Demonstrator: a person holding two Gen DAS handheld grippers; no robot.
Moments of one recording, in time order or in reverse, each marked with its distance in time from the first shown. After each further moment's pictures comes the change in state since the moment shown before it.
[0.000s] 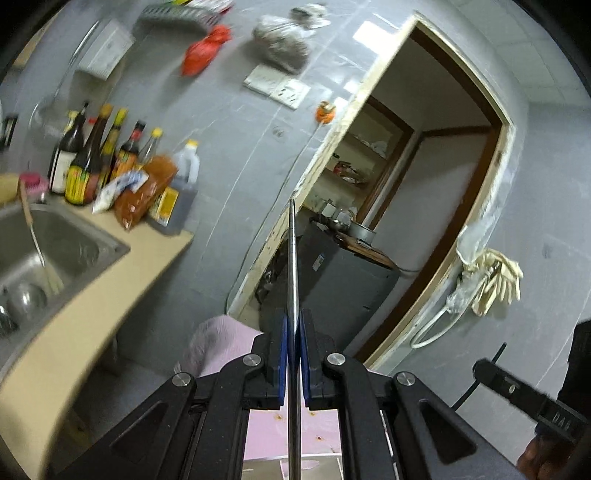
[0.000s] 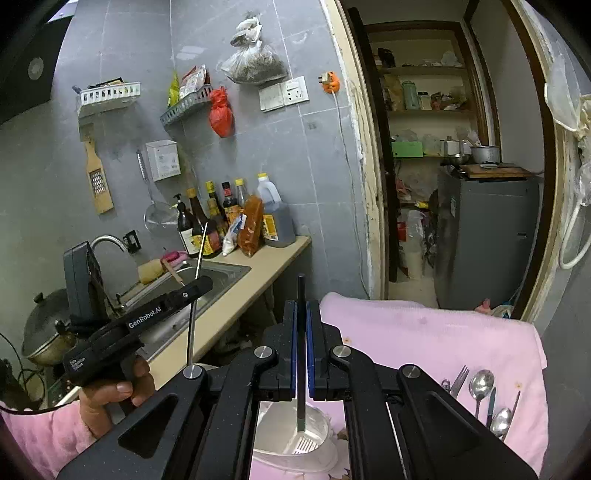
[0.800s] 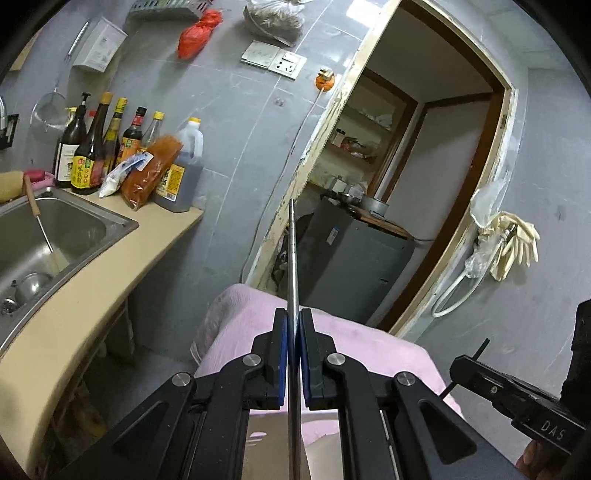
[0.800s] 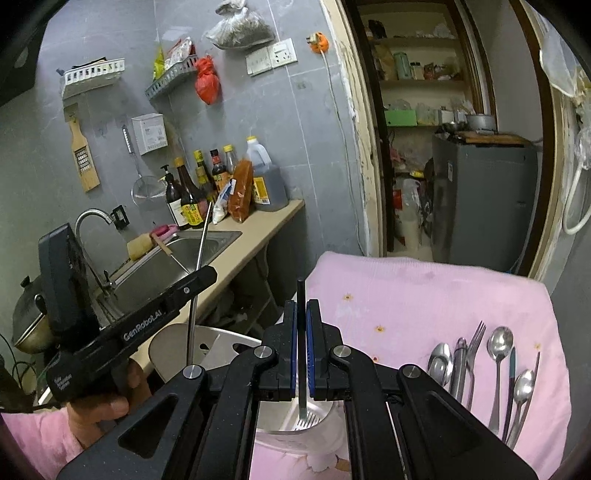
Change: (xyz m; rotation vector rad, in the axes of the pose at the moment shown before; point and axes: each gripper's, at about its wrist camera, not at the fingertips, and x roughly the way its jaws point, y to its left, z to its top) left arm 0.011 -0.008 -0.045 0.098 0.068 0.070; right arm 0.040 0.002 -0.044 0.045 0.119 -0.015
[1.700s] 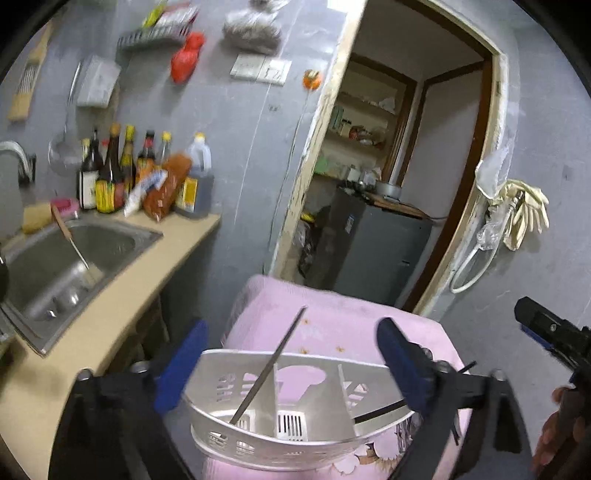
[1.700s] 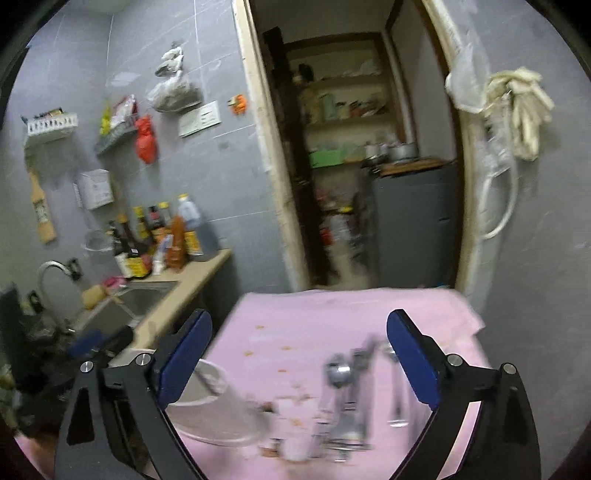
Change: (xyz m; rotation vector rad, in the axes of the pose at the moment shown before) left arm -0.053 -0.054 -0.016 0.130 0.003 0.140; right arm -0.099 -0.059 -0.009 0.095 -0.204 -0.265
